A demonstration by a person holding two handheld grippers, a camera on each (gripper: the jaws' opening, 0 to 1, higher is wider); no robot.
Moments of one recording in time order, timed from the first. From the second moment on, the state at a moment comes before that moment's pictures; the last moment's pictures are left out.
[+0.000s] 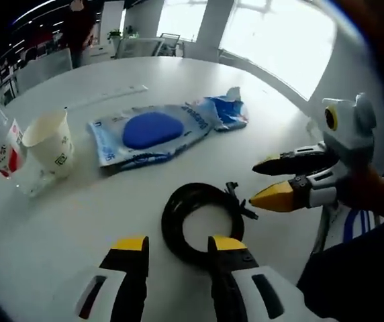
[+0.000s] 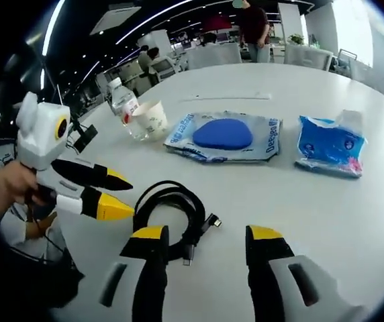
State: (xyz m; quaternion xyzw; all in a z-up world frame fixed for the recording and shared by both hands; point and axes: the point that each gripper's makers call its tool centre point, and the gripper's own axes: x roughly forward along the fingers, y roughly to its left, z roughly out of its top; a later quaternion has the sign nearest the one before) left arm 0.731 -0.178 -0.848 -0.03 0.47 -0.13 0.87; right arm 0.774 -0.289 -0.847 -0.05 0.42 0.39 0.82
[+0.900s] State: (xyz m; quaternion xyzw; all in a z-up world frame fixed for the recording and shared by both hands) left arm 0.730 -0.185 -0.873 -0.06 0.49 -0.12 0.86; right arm 0.759 -0.271 -0.874 -0.04 0.44 0.36 0.82
